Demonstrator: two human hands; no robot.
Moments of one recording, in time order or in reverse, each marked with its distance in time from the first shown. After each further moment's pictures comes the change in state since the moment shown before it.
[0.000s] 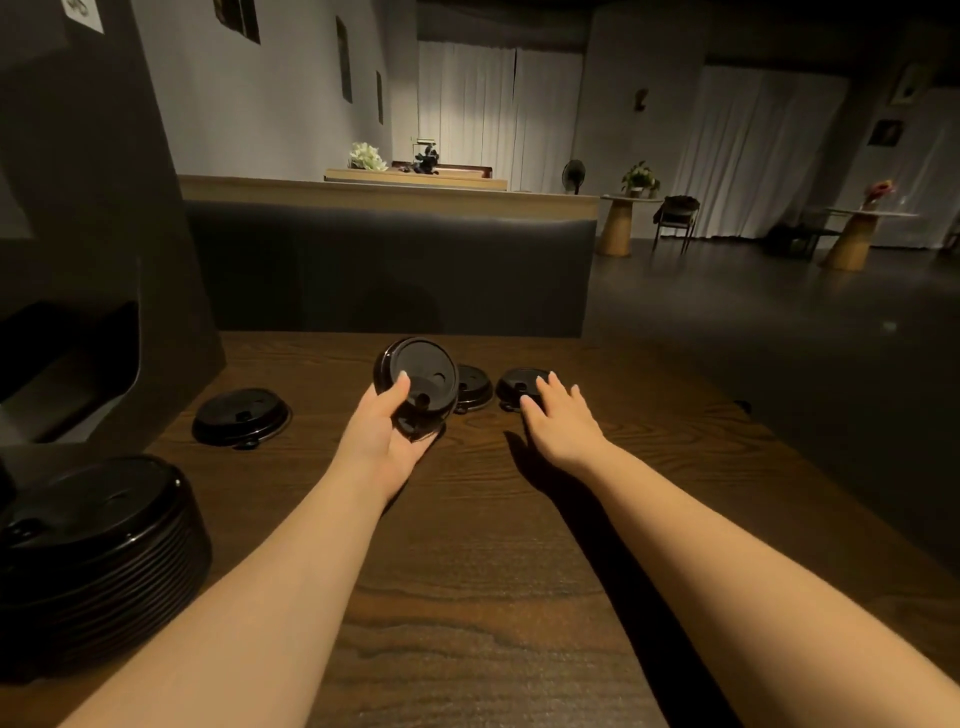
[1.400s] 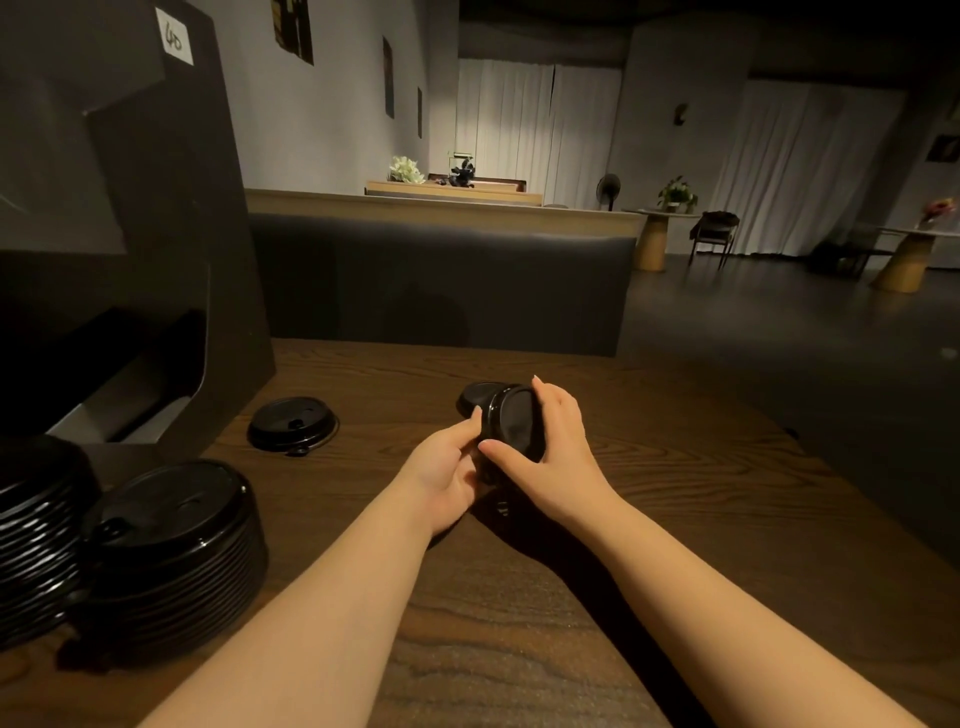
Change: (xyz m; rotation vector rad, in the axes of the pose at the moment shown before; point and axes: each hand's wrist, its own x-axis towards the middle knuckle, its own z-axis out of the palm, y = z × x) left_hand -0.023 -0.001 0.001 0.174 -0.109 -0.209; right_hand -0.046 -0.051 0.029 0.275 0.152 -0.324
